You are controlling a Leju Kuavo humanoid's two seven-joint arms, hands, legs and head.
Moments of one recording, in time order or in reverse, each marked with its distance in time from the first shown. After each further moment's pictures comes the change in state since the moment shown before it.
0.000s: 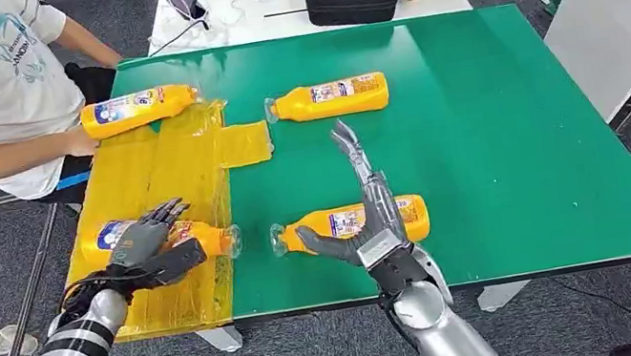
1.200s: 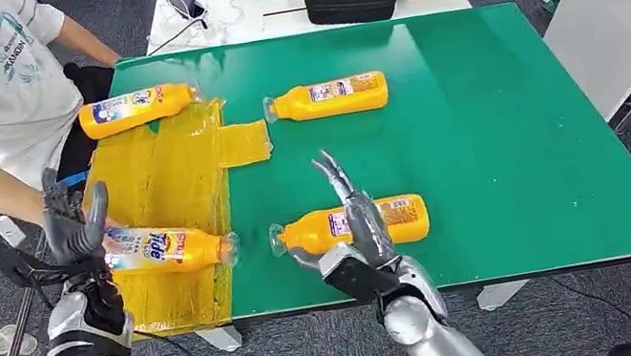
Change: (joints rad) left arm 0.163 -0.209 0.523 -0.413 1.037 0.069 -0.072; right arm 0.017 -0.013 0.012 0.097 0.289 -0.053 0.222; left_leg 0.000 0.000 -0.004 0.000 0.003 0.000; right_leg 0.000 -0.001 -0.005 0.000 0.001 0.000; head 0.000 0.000
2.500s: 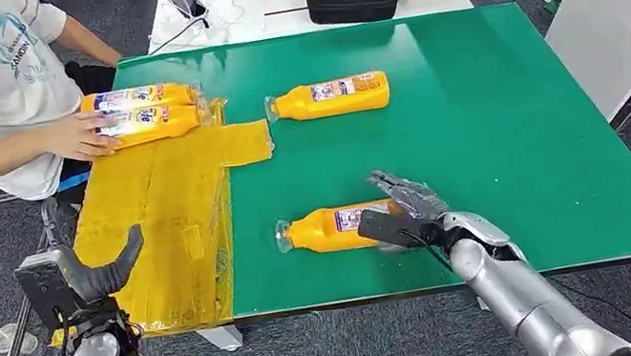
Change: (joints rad) left arm 0.236 -0.021 -0.171 -0.275 -0.248 0.252 -0.006; right arm -0.256 -0.288 0.013 0.304 0.093 0.399 0.237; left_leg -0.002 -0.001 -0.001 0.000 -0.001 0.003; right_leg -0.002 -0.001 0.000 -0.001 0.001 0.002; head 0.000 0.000
